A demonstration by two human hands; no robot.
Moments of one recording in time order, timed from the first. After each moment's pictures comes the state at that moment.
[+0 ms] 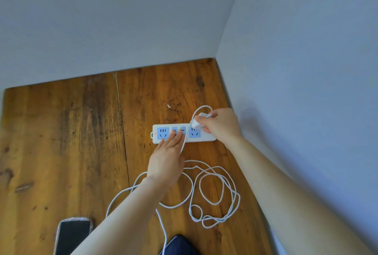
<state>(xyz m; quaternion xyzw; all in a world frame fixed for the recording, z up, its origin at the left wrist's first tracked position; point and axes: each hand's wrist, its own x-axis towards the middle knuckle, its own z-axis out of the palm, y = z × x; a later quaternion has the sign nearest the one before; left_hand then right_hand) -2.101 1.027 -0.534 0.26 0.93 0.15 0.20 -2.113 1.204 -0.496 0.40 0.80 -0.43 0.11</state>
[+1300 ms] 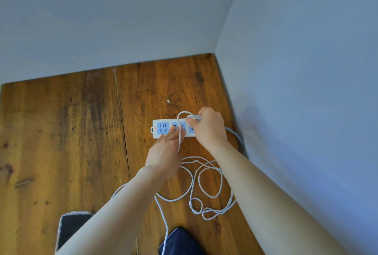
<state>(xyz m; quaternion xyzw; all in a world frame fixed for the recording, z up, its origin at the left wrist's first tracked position) -2.108 1.027 -0.537 0.26 0.93 0.11 0.25 -2.108 1.166 -0.493 0.33 0.88 -0.33 0.07</state>
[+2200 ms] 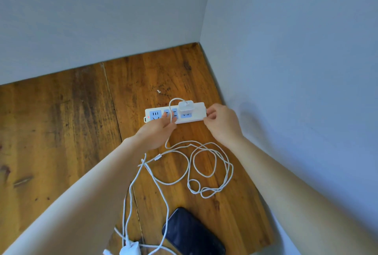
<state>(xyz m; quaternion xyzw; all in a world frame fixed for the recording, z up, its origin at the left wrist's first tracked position) -2.142 1.027 -0.522 0.19 0.87 0.18 0.42 -2.044 1.192 -0.494 0.35 0.88 -0.31 0.05</state>
